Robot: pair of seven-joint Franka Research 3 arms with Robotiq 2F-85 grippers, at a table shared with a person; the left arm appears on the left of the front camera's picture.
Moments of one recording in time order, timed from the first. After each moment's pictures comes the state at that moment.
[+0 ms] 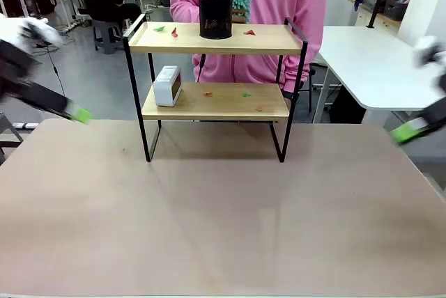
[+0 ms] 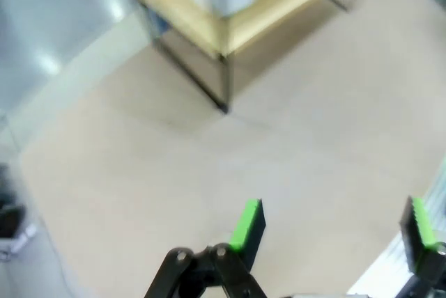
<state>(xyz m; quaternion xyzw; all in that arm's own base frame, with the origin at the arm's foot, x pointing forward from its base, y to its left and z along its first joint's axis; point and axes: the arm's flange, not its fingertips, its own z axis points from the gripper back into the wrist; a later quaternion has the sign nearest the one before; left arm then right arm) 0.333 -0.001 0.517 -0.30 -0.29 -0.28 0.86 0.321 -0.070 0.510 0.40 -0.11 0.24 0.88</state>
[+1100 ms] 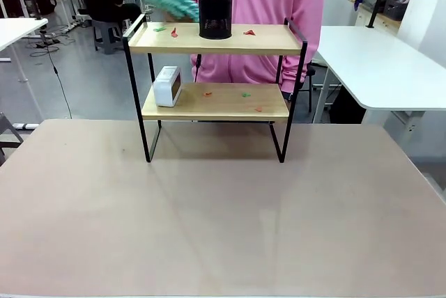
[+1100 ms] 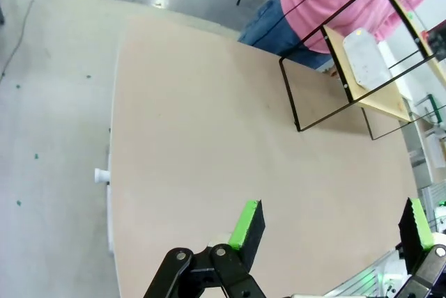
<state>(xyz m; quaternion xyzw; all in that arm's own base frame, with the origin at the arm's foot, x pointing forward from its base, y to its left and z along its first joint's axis) 0.255 0.229 0.464 -0.44 -0.37 0.04 0.82 0.281 -0.279 0.424 0.55 -0.13 -0.09 0.82</state>
